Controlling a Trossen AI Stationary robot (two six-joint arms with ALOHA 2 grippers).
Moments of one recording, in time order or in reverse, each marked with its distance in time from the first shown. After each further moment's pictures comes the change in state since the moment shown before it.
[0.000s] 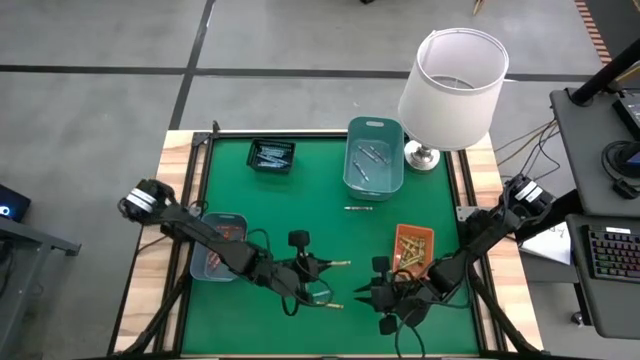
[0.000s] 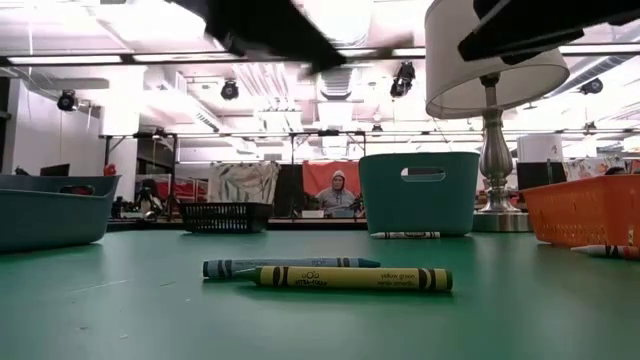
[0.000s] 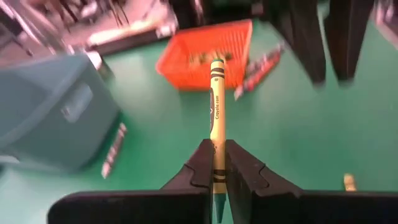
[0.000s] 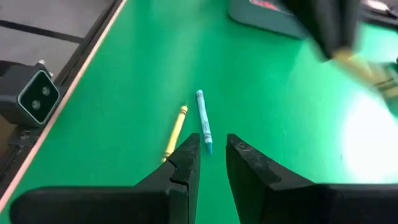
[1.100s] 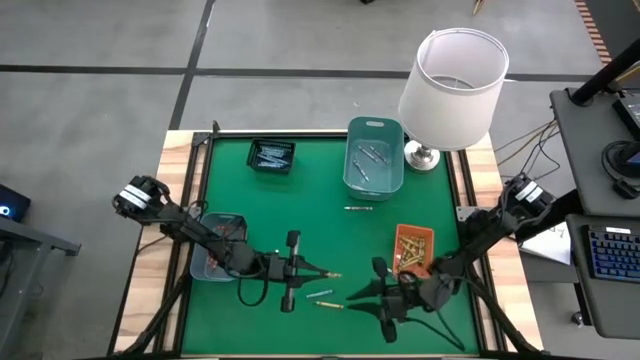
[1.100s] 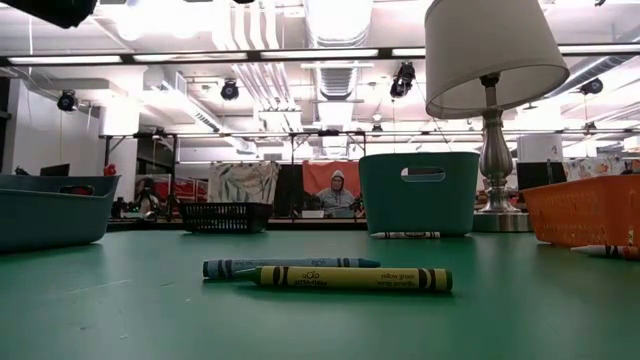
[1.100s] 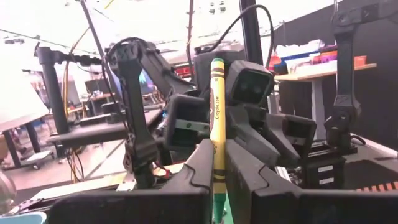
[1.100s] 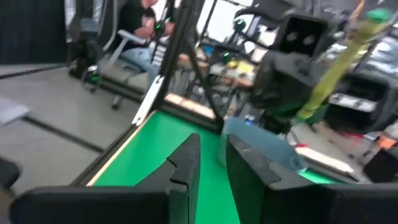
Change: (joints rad) left arm -0.004 -0.069 -0.295 1.023 0.272 0.296; right arm 0.005 0.001 -0.121 0.790 -0.003 -0.587
